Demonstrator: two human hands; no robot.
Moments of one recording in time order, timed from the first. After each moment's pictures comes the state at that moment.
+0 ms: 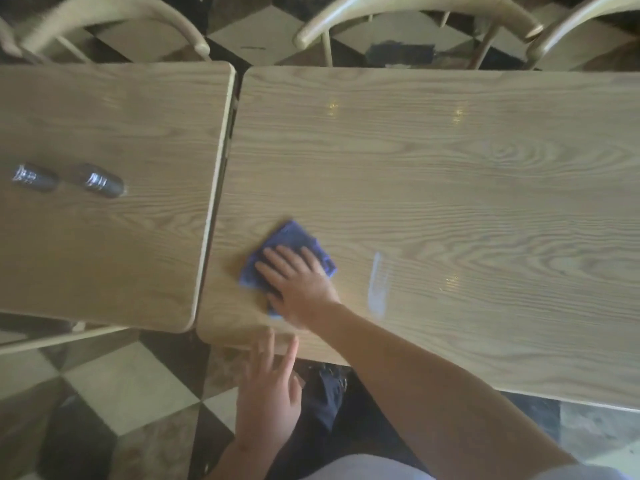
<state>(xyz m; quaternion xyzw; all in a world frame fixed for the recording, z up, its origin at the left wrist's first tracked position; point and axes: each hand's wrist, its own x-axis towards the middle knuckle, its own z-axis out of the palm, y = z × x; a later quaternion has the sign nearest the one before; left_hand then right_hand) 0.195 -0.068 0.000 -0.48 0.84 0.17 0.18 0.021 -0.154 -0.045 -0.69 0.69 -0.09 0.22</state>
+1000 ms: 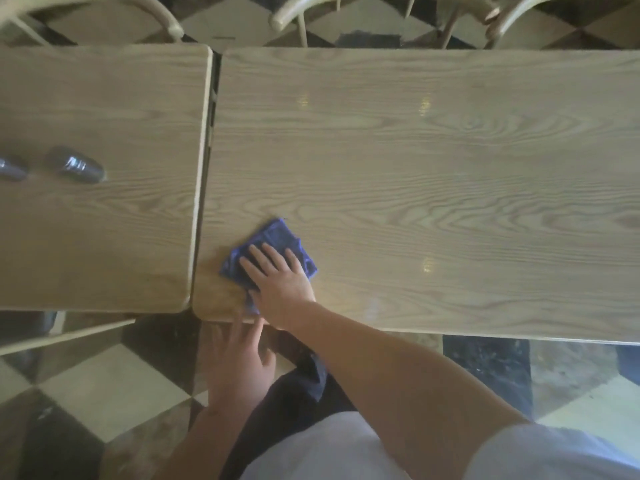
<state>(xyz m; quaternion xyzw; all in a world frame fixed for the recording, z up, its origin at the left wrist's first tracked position) 0.232 -0.092 0.011 -0.52 0.82 0.12 0.21 0.081 -0.128 -0.036 -0.62 0.73 -0.05 0.27</state>
